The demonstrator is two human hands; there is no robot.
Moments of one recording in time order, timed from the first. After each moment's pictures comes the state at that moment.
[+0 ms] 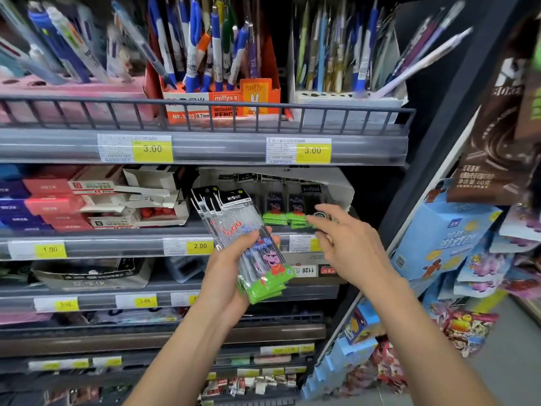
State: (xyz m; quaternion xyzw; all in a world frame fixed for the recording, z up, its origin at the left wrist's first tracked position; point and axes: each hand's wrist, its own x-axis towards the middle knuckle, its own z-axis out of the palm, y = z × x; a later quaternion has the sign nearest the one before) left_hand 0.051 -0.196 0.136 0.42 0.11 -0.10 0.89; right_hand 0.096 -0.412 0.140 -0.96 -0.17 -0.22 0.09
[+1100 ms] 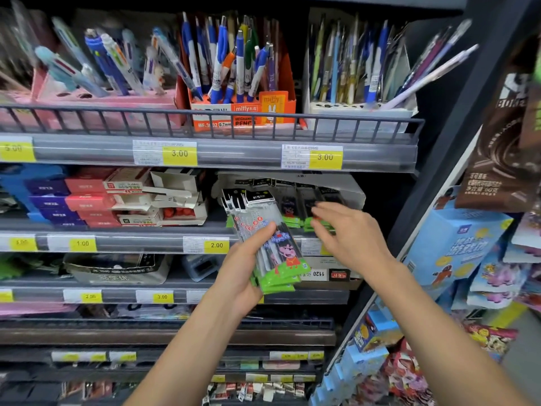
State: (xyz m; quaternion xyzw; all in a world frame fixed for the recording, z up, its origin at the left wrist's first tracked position) left_hand 0.056 -0.194 0.142 0.44 0.12 -0.13 0.88; right_hand 0.114 -0.398 0.155 -0.94 -0.18 -0.24 0.14
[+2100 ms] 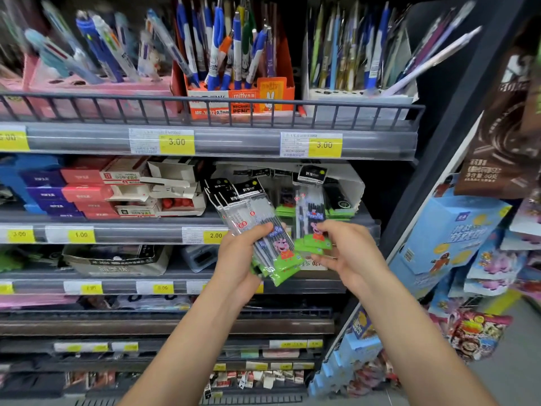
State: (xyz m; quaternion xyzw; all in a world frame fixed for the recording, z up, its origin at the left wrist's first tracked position) left_hand 0.060 -0.192 0.129 0.47 0.15 -0.06 0.87; right_hand 0.071 -0.371 0.160 -0.62 0.17 0.06 0.76
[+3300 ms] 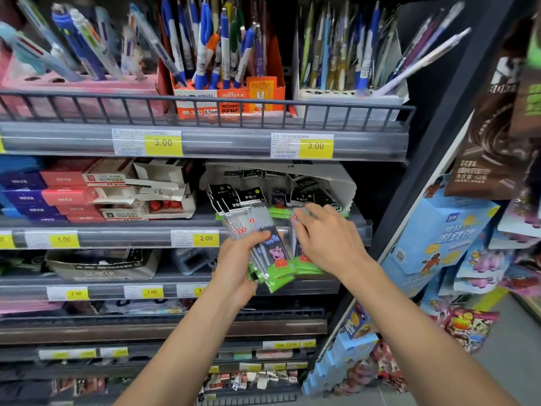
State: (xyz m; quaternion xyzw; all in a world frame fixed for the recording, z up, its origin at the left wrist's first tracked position) left_hand 0.074 -0.199 0.107 0.46 0.14 -0.08 0.87; right_hand 0.114 -0.381 0.127 -0.96 -0.18 -0.22 0.03
